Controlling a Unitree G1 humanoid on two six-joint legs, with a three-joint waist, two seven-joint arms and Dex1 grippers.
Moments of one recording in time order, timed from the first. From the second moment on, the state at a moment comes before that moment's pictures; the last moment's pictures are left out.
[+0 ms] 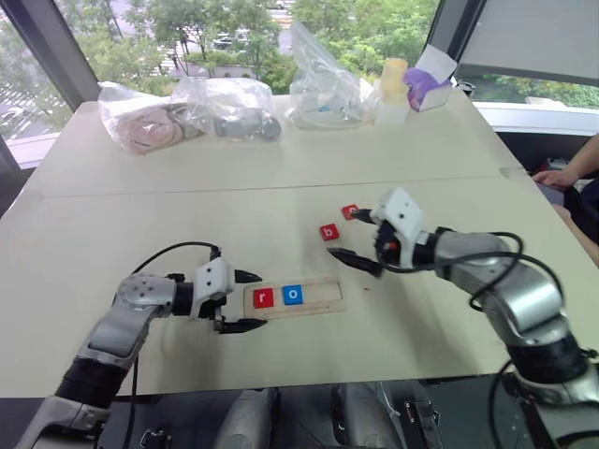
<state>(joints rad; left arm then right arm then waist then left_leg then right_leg) -0.18 0.70 -0.11 -0.03 -0.26 0.13 -1.22 -0.47 -0.62 0.18 -0.35 0.37 0.75 0.63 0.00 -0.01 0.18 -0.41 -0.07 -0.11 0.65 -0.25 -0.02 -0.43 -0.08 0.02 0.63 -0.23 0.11</state>
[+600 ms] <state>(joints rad) -0.08 0.78 0.08 -0.23 -0.40 0.28 -1.09 -0.67 -0.47 0.31 0.12 0.16 0.67 0.73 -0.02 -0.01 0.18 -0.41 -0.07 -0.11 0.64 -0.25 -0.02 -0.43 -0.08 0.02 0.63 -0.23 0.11</state>
